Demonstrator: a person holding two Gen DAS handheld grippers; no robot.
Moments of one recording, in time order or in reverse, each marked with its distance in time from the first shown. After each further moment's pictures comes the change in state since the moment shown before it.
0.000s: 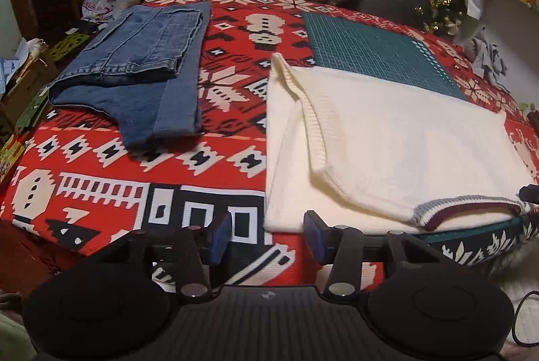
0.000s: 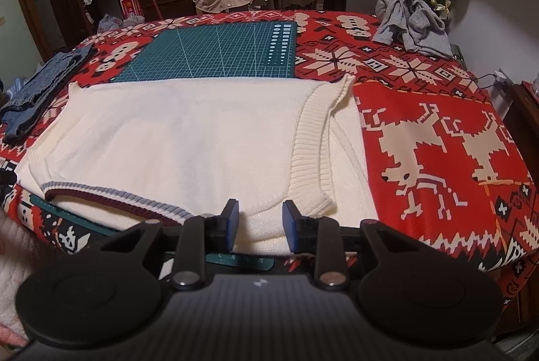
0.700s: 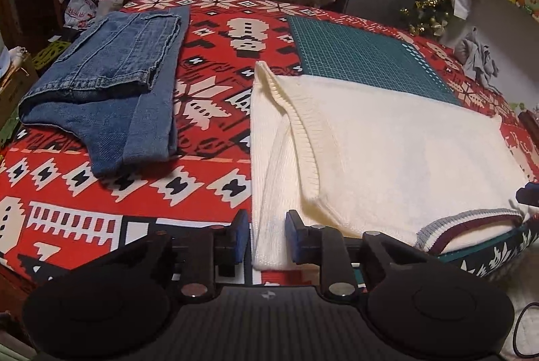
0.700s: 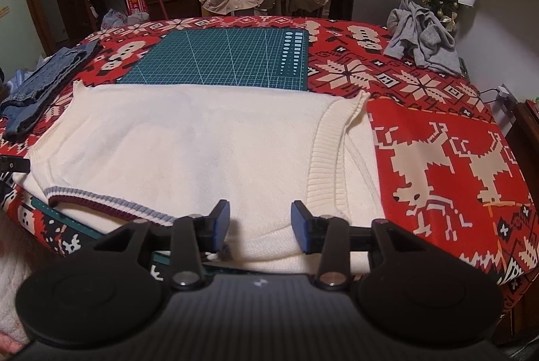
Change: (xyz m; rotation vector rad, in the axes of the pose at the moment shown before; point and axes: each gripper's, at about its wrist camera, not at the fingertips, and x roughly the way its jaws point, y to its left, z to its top) left arm 0.024 -0.002 0.016 0.028 -0.013 -0.061; right arm 0.004 0.017 0.013 -0.035 -0.003 -0.012
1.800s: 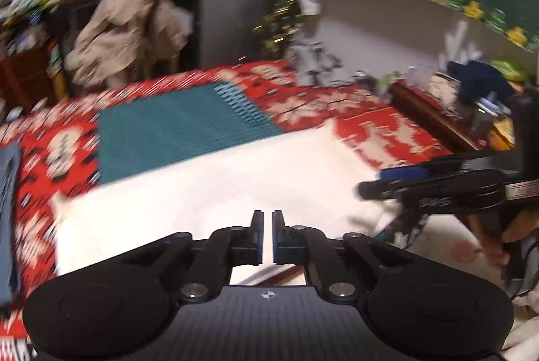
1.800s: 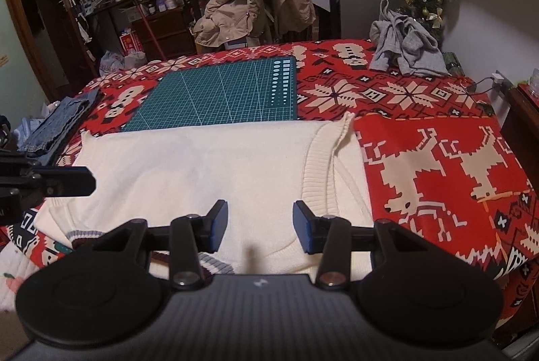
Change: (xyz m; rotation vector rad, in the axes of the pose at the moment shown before) left arm -0.036 -0.141 0.022 0.310 -0.121 -0.282; right arm -0.026 -0.019 0.006 0.113 -0.098 0.044
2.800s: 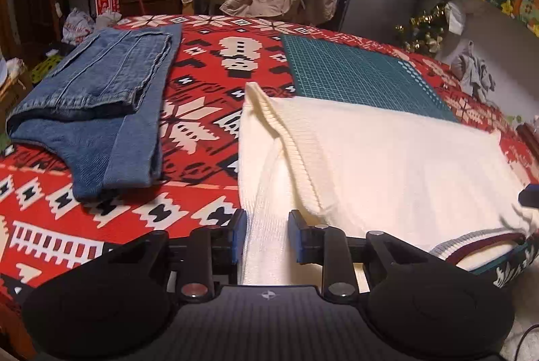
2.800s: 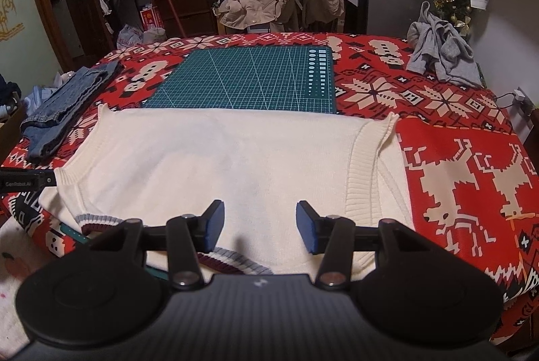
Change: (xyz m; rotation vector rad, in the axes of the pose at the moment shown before) left arm 0.005 0.126 -0.064 -0.288 0.040 0.292; right arm 0.023 0.033 0.004 -0.086 0.048 0.032
